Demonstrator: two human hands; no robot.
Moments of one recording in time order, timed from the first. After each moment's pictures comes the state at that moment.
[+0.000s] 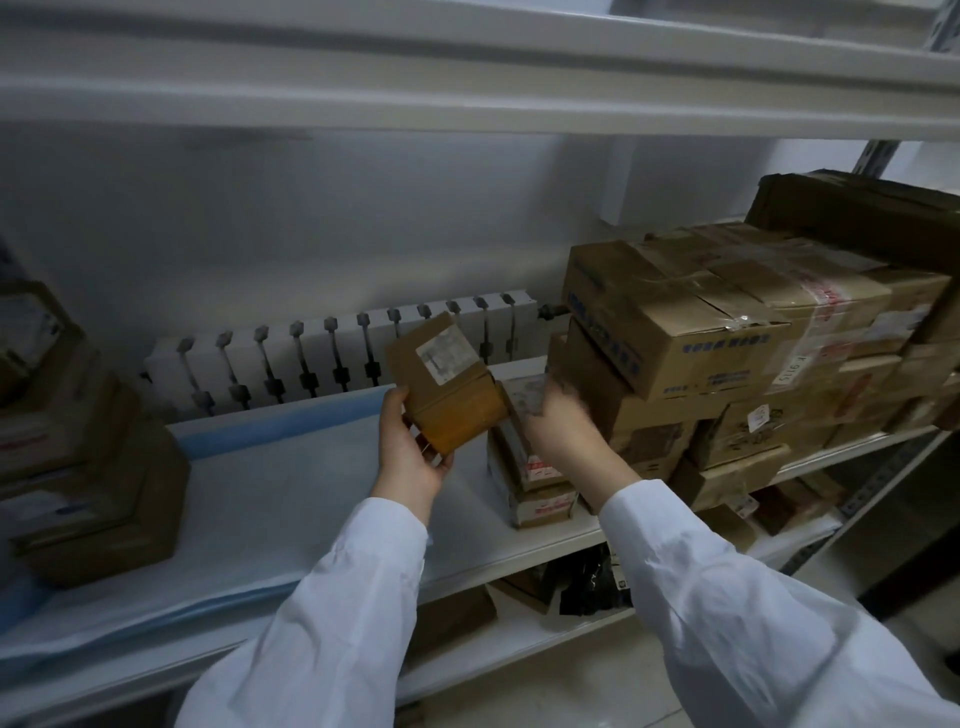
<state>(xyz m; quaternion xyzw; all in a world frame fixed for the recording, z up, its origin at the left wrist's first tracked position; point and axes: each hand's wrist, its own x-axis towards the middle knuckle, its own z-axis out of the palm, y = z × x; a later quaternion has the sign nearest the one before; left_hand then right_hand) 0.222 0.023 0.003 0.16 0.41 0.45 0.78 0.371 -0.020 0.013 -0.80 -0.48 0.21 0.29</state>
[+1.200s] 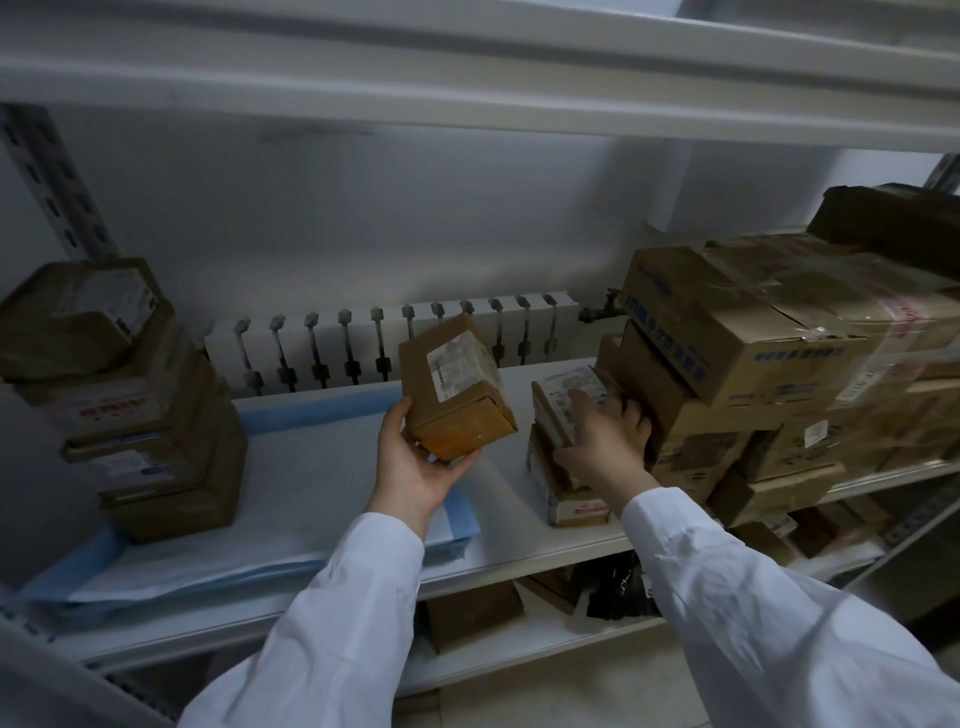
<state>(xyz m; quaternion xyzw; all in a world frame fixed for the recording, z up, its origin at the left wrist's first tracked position) 0.163 0.024 -0.007 0.08 0.30 0.48 0.82 0.351 -0.027 -0.003 -0.85 -0.52 0.04 0.11</state>
